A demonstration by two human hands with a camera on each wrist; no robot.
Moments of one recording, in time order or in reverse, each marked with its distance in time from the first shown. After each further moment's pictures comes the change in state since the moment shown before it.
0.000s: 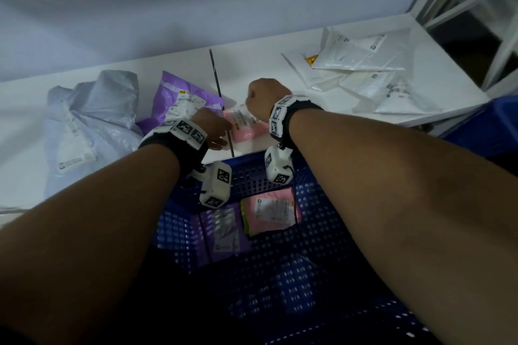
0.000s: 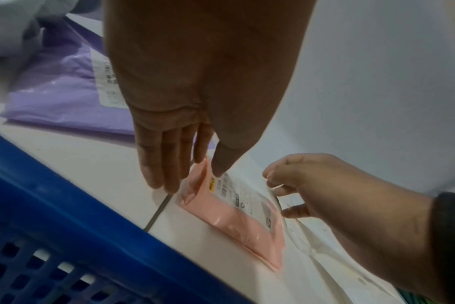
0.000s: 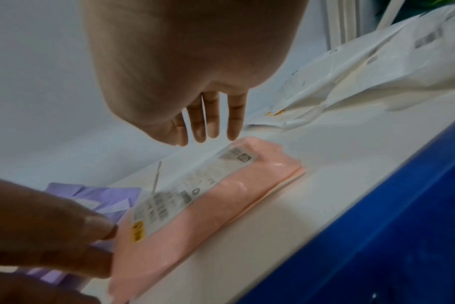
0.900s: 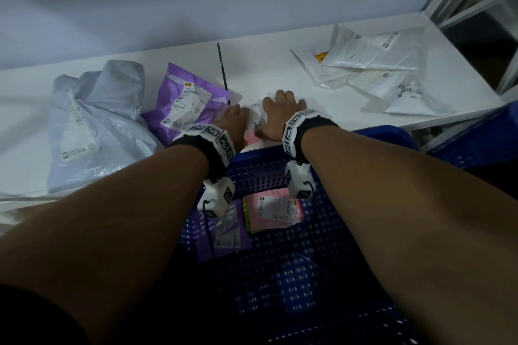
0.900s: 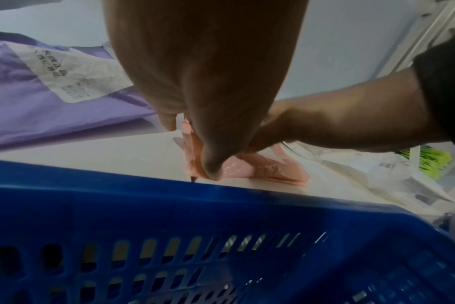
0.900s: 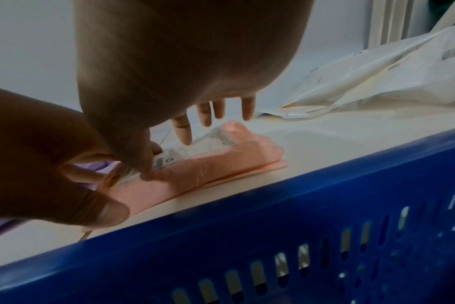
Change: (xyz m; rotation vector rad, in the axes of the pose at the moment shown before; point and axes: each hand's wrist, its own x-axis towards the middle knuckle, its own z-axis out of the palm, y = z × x) left_hand 0.036 -0.025 0.030 1.032 0.091 0.561; right_hand -0.008 0.037 0.048 -0.300 -0.033 -0.029
